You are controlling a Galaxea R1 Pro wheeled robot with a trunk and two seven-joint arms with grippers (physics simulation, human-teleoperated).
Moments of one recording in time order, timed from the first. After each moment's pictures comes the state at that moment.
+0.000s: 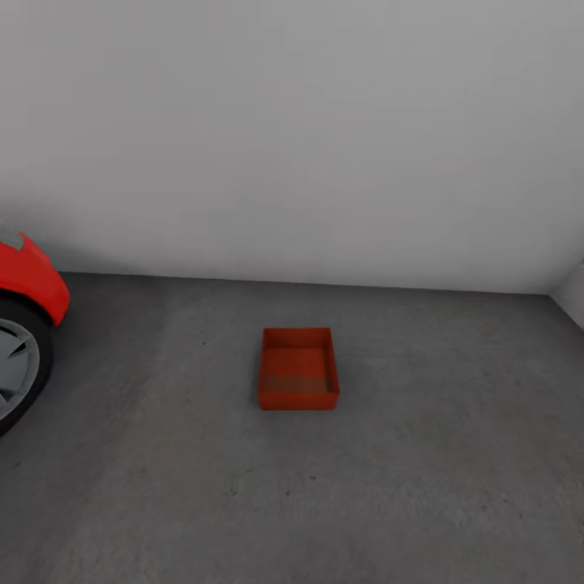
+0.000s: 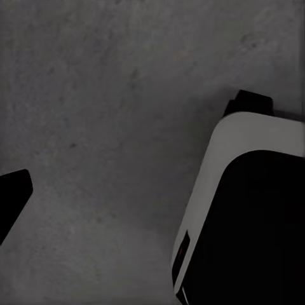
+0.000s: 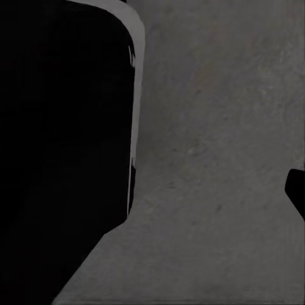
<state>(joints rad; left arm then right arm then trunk) -0.35 0.09 0.04 0.00 0.18 -0.05 0.18 -0.17 -0.04 0.13 0.03 -0.04 -0.20 -0.12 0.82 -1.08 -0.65</state>
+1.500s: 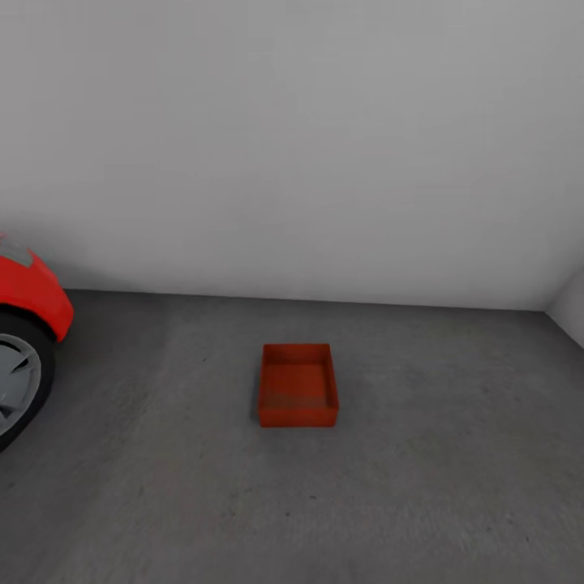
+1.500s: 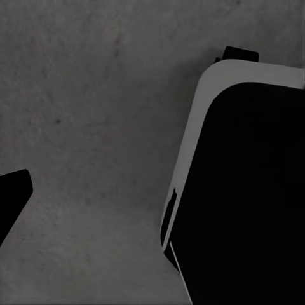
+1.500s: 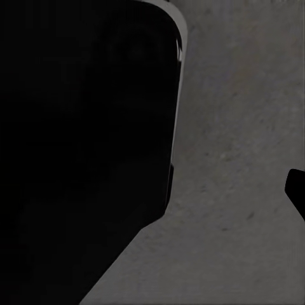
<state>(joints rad) -0.19 0.04 0.04 -0.01 0.17 -0.14 0.17 -0.10 -0.03 0.12 0.03 -0.04 -0.23 -0.03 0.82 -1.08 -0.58</state>
